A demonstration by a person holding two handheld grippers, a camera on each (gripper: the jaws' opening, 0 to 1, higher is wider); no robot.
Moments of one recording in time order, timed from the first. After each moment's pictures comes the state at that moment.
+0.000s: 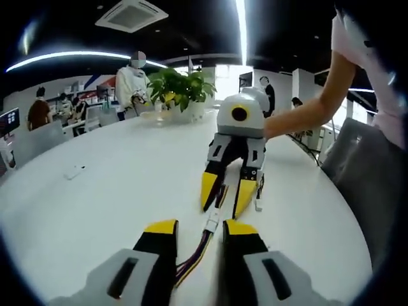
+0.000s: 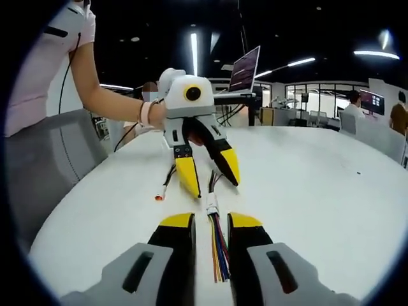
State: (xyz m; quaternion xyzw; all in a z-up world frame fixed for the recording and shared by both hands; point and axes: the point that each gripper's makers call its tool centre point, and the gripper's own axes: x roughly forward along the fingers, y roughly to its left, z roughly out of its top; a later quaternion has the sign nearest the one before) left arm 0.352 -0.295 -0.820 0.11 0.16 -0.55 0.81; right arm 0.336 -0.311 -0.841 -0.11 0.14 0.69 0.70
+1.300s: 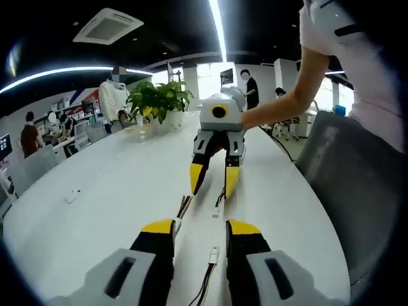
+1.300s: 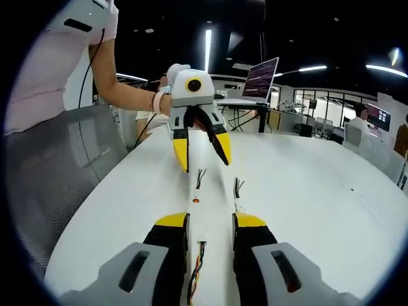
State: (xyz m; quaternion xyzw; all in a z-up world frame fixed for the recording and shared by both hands) left arm 0.296 -0.287 -0.787 0.16 0.14 -0.58 0.79; right arm 0.292 -0.337 -0.813 -0.15 0.12 0.70 0.69
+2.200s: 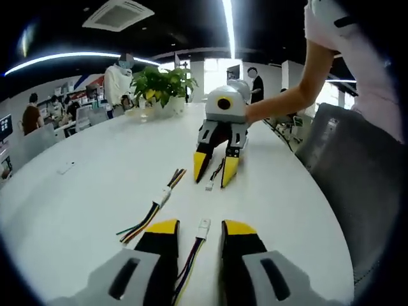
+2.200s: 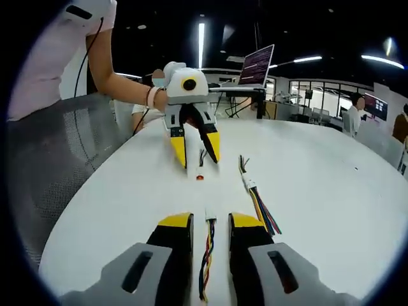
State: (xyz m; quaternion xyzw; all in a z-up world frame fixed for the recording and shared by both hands) left arm 0.286 -0.279 -0.832 0.14 0.18 -0.57 0.79; right arm 0.292 -0.343 -0.848 -0.15 0.15 0.68 0.70
